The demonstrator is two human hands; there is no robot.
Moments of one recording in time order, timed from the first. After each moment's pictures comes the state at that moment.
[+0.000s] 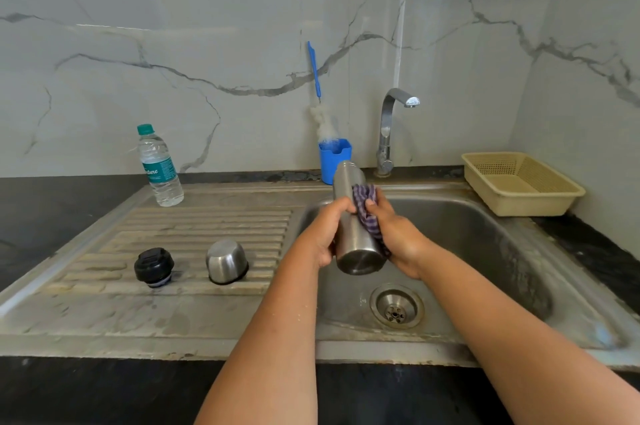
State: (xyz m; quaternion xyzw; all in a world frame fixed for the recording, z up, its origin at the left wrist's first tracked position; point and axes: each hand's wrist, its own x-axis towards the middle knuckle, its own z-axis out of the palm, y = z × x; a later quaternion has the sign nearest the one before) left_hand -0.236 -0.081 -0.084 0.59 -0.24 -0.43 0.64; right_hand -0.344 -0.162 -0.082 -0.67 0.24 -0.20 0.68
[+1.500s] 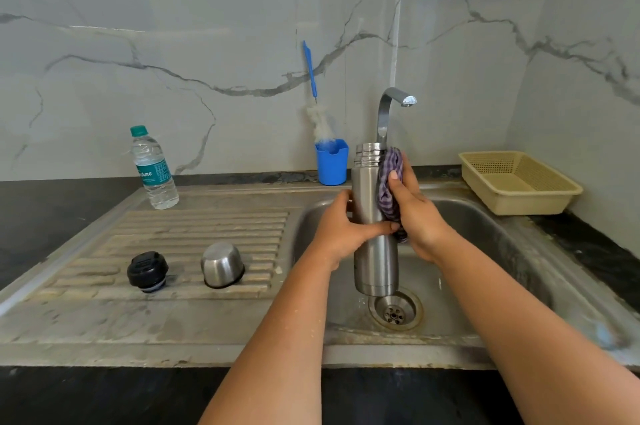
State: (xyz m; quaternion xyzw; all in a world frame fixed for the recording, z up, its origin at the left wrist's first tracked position) left_hand -0.254 -0.089 -0.088 0.66 -0.40 -0.22 0.59; right_hand -0.359 -0.178 -0.058 -0.69 0.18 -0.33 0.62
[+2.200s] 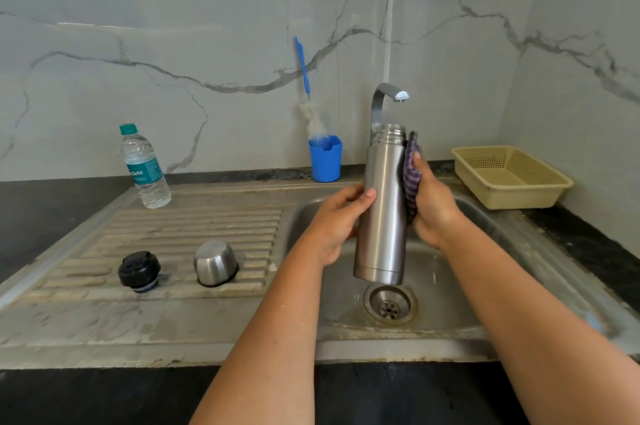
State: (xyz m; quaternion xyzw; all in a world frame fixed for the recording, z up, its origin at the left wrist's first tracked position) left_hand -0.253 -0.089 -0.080 0.57 -0.37 -0.36 0.65; right_hand -0.366 -0.201 -0.053 -0.56 0.22 -0.35 0.72
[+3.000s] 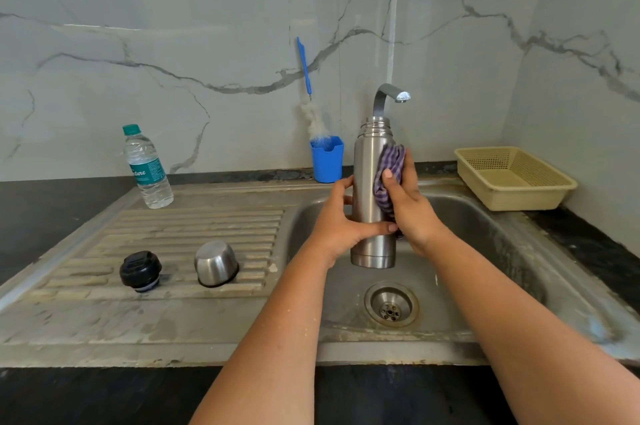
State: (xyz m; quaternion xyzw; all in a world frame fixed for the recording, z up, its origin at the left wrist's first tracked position) left_hand -0.261 -0.088 -0.083 0.67 -0.42 -0.22 0.57; right_hand -0.355 -0.189 -0.067 -0.72 0.20 -0.35 0.57
